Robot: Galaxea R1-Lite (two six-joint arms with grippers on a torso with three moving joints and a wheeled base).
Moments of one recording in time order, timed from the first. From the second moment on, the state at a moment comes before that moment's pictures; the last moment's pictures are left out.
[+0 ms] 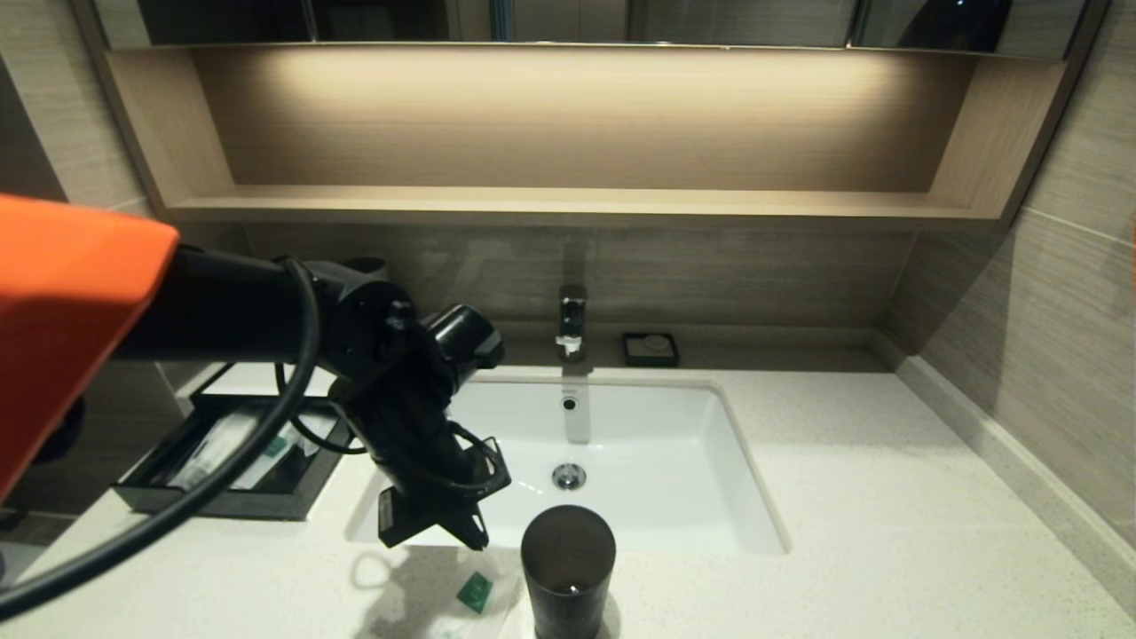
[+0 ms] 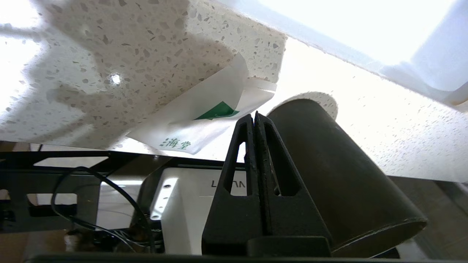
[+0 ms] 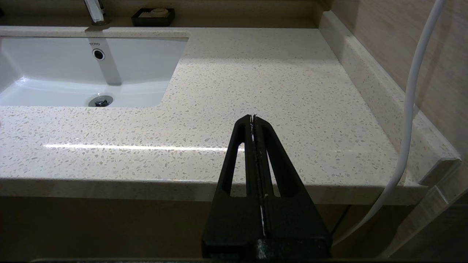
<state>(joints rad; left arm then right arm) -0.54 2.00 -1.50 0.85 -0.26 -0.92 0.00 0.00 0.00 0.00 0.00 0.00</state>
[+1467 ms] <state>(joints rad) -0.55 2.01 -1.47 0.91 -0.26 -0.75 0.00 0.00 0.00 0.00 0.00 0.00</state>
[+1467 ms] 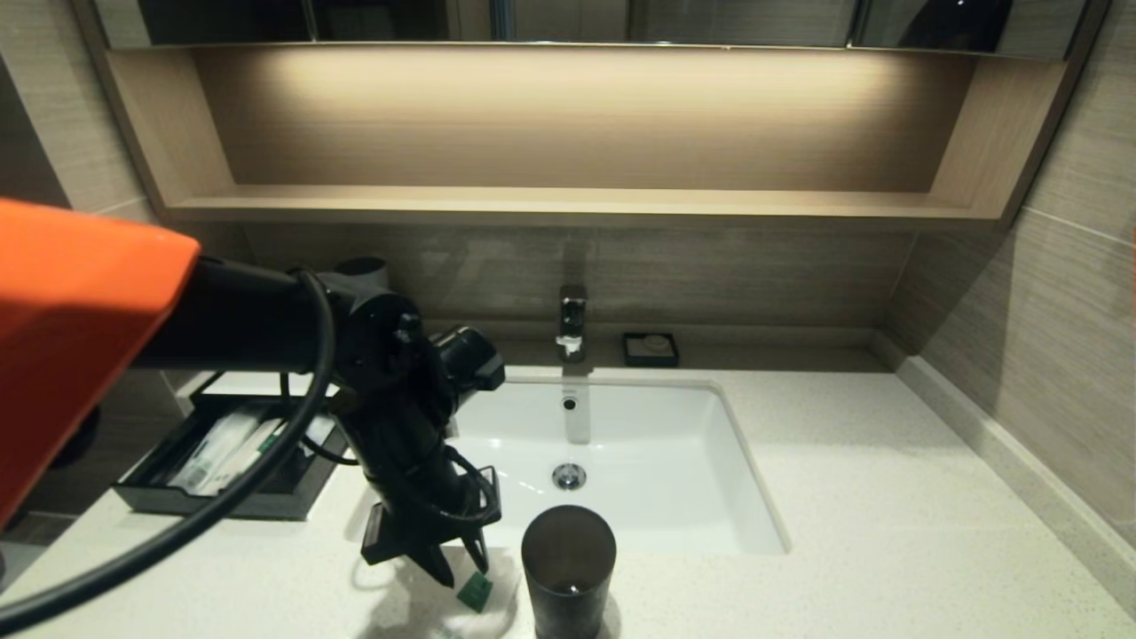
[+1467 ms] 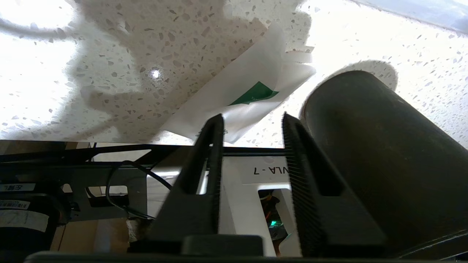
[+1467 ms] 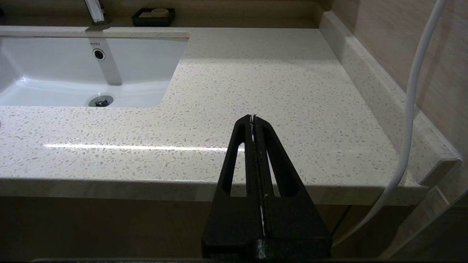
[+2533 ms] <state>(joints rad) -0.56 2.11 -1.55 1.05 -0.26 -0.59 0.00 0.00 0.00 0.00 0.00 0.00</state>
